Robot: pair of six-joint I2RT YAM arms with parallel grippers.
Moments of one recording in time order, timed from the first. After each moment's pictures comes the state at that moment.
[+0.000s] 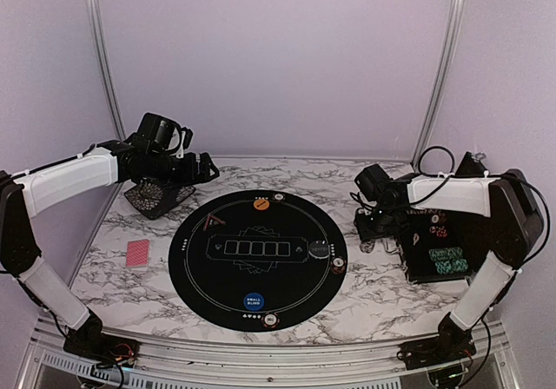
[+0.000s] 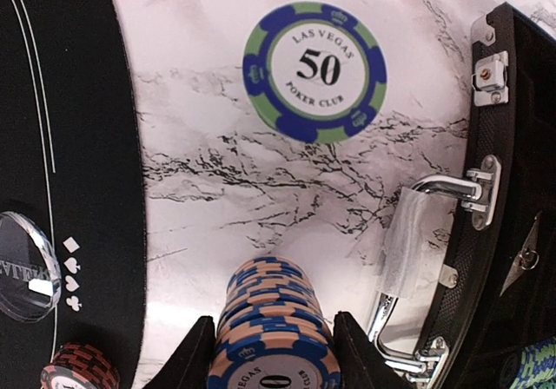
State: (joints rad) left arm -0.47 1.56 1.27 -0.43 0.12 -0.47; right arm 0.49 1.66 1.07 -0.65 0.21 0.30
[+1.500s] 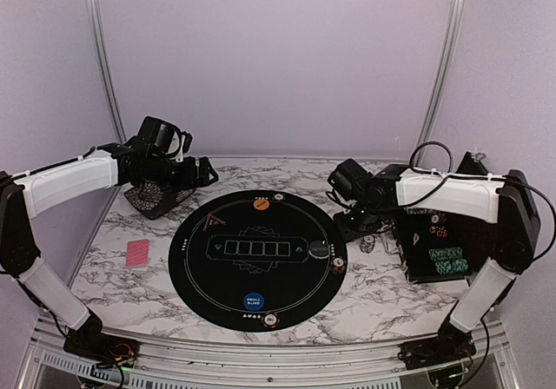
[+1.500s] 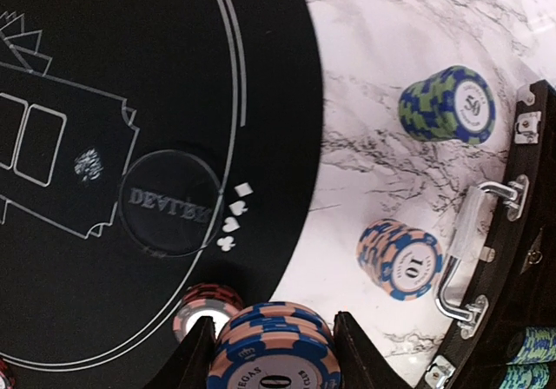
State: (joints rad) left arm -0.47 1.55 1.24 -0.43 0.12 -0.47; right arm 0.72 1.65 1.22 -0.80 0.25 0.37
